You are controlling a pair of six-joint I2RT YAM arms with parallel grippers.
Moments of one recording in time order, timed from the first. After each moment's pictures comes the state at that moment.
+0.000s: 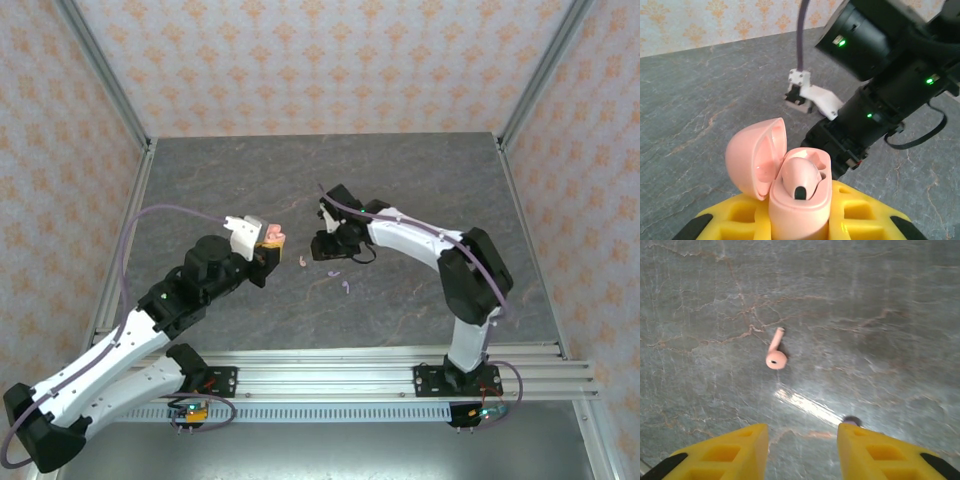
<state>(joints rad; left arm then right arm) -0.66 0.75 0.70 -0.33 -0.06 -0.21 0.71 1.85 1.35 -0.66 -0.26 0.46</state>
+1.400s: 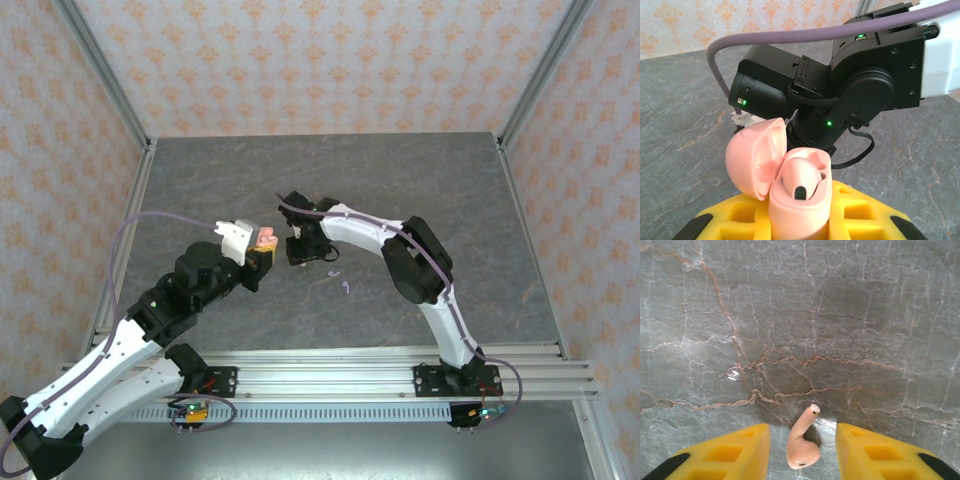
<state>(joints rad) -0.66 0.68 0.69 -0.38 -0.08 -0.21 0.82 2.21 1.73 -0.83 -0.12 0.44</state>
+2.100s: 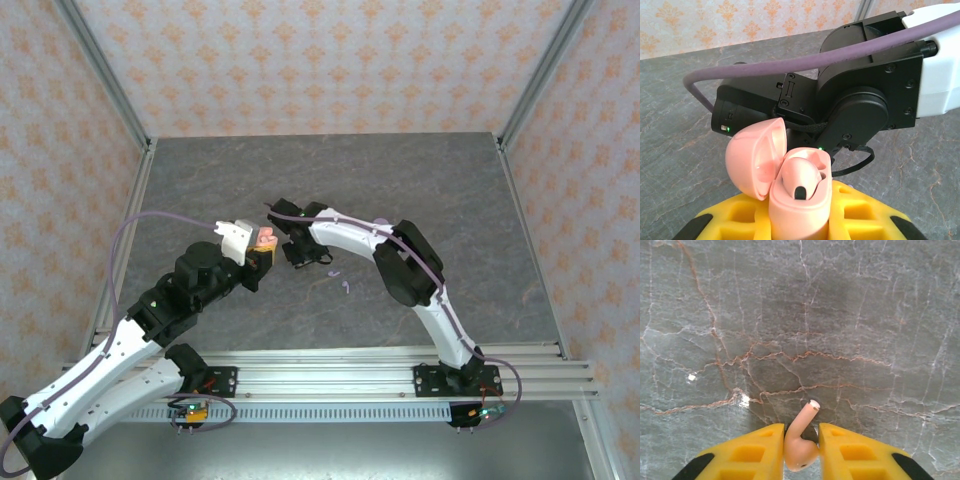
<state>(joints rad) -0.66 0.68 0.69 -0.38 -0.08 -0.21 0.87 2.25 1.79 -0.92 0.05 0.41</state>
